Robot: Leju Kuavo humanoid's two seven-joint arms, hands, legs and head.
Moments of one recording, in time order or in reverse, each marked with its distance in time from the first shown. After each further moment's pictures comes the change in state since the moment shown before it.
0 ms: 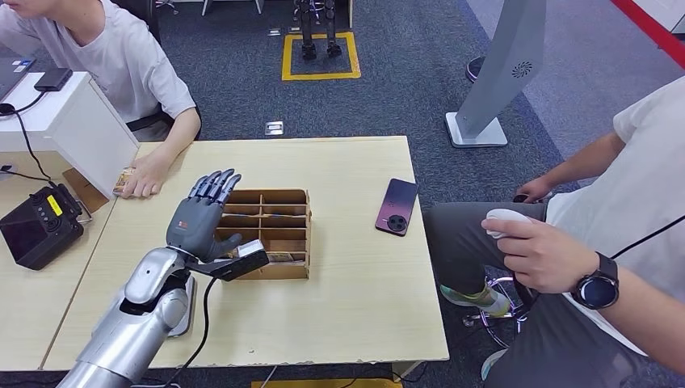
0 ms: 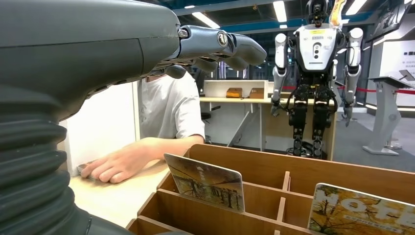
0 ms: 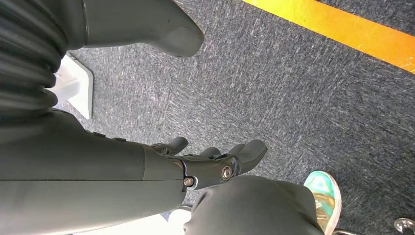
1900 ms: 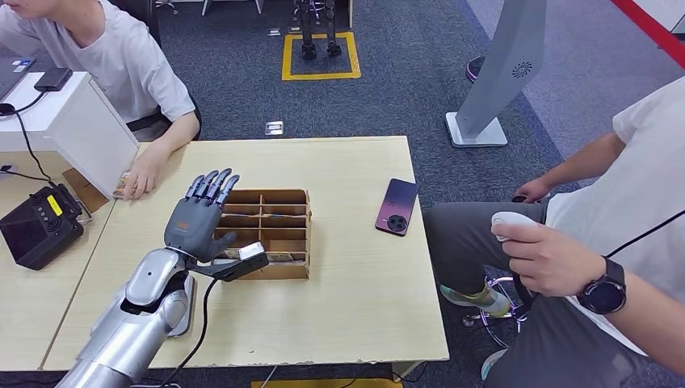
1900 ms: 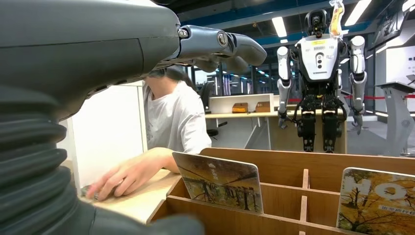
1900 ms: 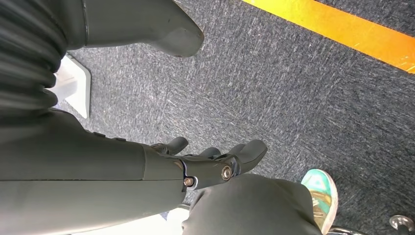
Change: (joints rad) left arm -0.010 0.000 0.000 0.044 -0.096 0.061 0.018; right arm 0.000 0.000 0.002 0.002 0.000 -0.008 -0.008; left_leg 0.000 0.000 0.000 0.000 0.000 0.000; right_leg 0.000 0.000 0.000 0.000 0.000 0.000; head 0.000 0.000
